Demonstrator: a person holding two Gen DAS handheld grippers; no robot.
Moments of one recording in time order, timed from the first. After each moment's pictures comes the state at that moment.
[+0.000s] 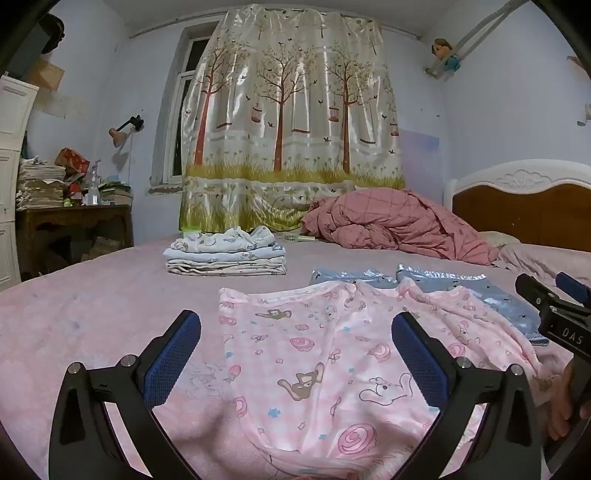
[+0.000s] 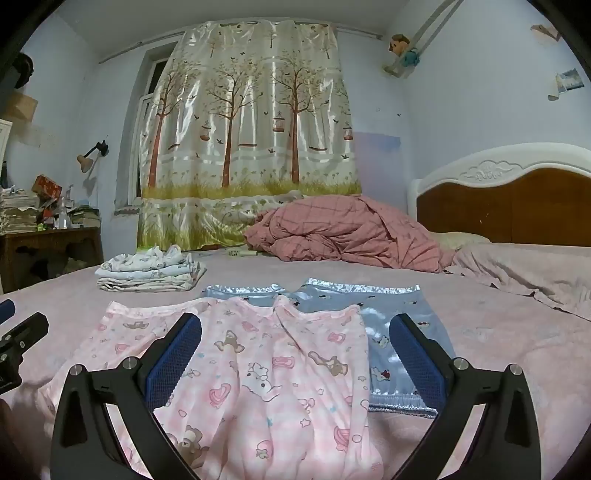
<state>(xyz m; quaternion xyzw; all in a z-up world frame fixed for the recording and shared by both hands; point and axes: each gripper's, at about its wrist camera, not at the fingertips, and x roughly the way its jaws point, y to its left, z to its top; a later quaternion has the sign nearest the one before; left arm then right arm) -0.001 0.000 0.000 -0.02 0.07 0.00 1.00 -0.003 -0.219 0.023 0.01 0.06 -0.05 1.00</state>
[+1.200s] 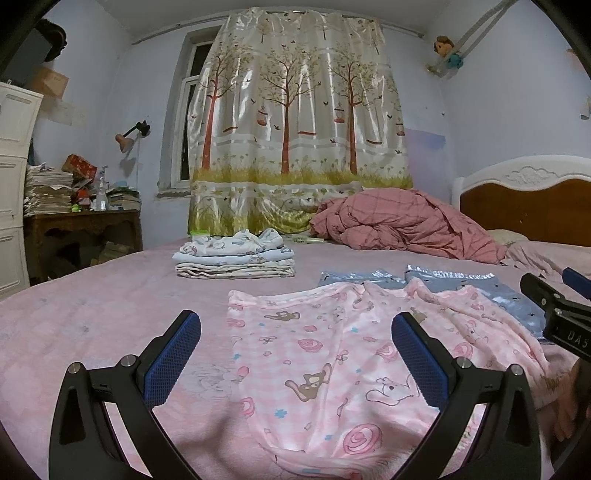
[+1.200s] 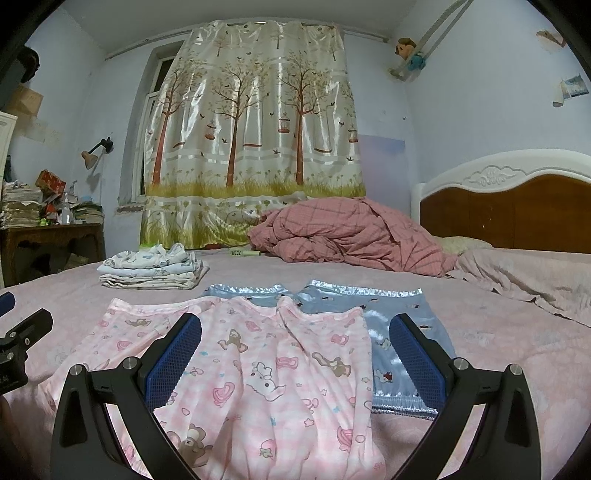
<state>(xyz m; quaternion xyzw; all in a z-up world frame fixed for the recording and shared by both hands) -0.003 0.014 0.008 -0.02 0.08 0.01 1.00 -0.005 -0.215 0.023 0.01 0.06 -0.05 1.00</state>
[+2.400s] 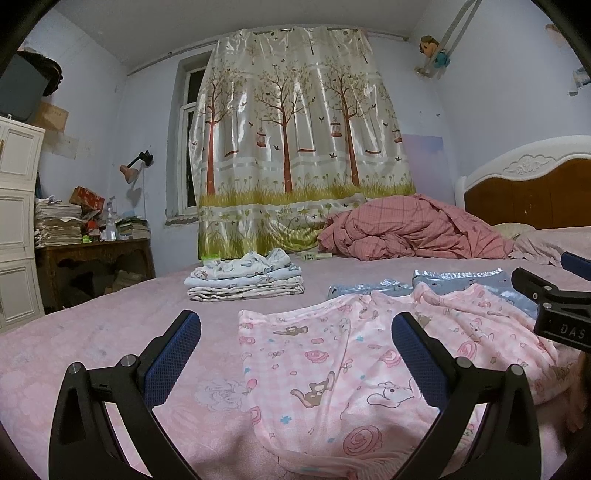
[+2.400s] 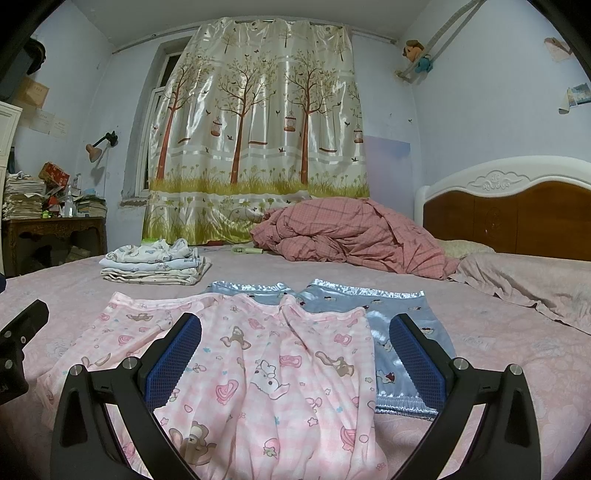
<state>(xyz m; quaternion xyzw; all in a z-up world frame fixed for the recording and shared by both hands) -0.012 -0.004 0.004 0.04 0.04 0.04 1.00 -0.004 -0.206 0.024 0.00 0.06 -0.04 1.00</state>
